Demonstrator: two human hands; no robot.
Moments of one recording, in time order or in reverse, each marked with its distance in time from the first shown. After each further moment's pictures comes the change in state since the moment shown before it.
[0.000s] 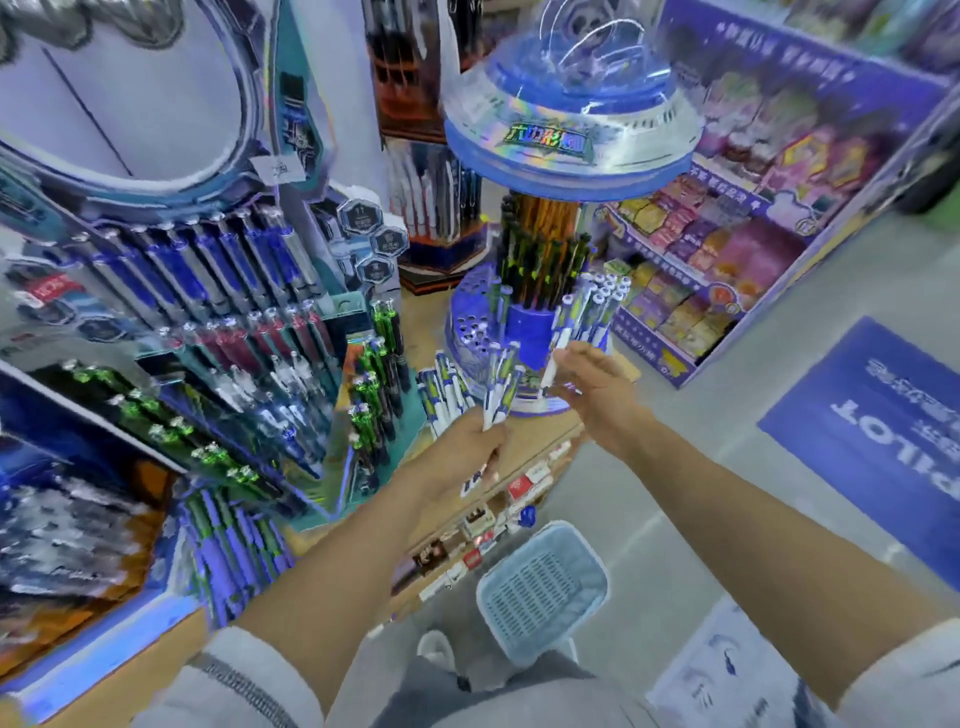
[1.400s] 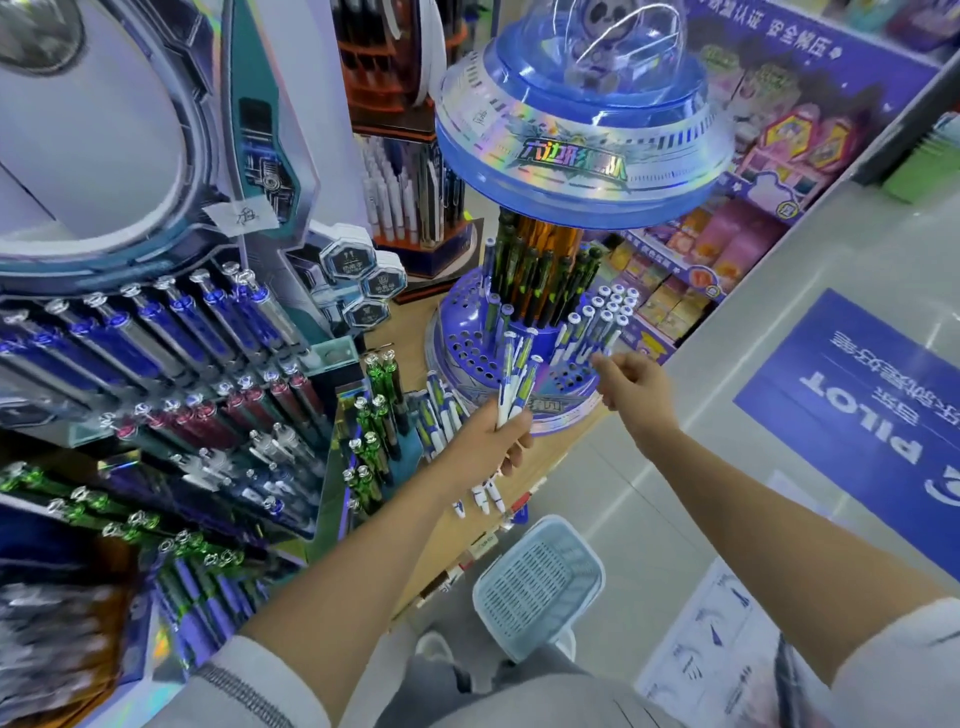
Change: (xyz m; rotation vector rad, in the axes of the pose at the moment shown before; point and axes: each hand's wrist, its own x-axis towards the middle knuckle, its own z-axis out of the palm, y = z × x) left_hand 0.054 0.011 -0.015 -0.164 -0.106 0.027; right_hand 0.040 -0.005 -0.030 -0.625 0.350 -0.139
